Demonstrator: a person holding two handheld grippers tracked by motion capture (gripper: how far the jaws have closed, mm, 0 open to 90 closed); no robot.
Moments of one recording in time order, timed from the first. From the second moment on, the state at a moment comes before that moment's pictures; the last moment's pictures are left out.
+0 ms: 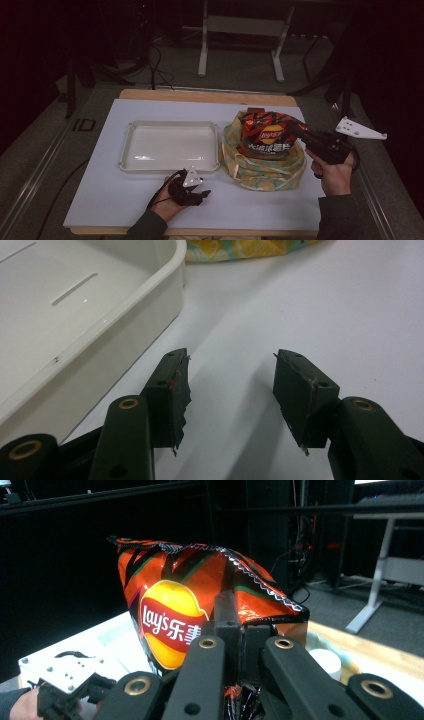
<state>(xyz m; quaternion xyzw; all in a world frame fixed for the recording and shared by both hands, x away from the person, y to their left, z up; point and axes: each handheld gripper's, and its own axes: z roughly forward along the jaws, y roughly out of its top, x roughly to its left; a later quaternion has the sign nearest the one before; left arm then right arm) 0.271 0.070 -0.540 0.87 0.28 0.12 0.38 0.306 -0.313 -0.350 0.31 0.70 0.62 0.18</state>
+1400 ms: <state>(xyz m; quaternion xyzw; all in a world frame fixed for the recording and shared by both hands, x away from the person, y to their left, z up) 0.267 0.068 -0.540 0.88 0.26 0.14 0.38 0.292 -0.267 -0.286 0.26 0.72 0.60 0.22</state>
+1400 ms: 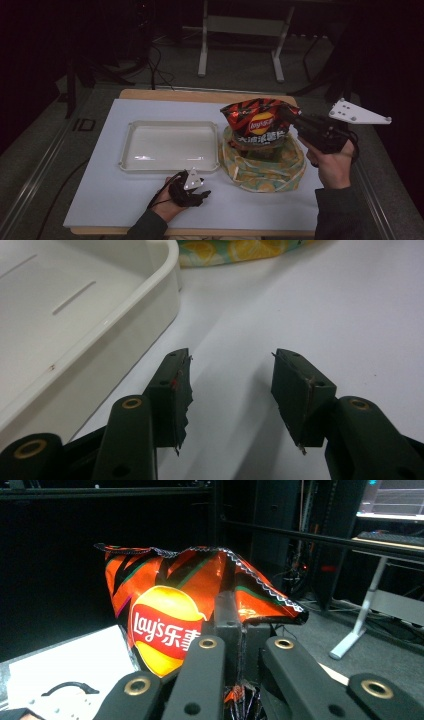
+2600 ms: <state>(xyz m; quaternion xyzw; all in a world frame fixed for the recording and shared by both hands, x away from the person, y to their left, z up) 0.249 0.094 -0.526 0.85 0.27 0.17 0.42 0.344 -0.163 -0.283 0.25 0.74 0.59 0.19</state>
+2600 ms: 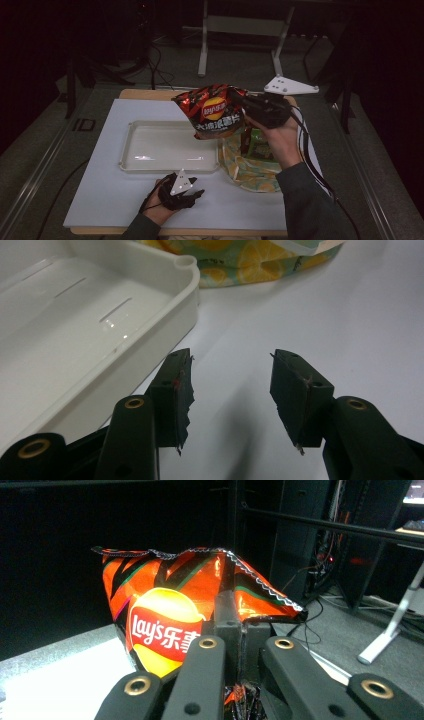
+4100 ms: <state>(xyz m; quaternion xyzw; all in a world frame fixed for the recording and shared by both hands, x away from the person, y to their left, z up) 0.237 0.138 -0.507 0.82 0.32 0.18 0.44 0.426 -0.056 -0.337 0.33 0.73 0.58 0.17</state>
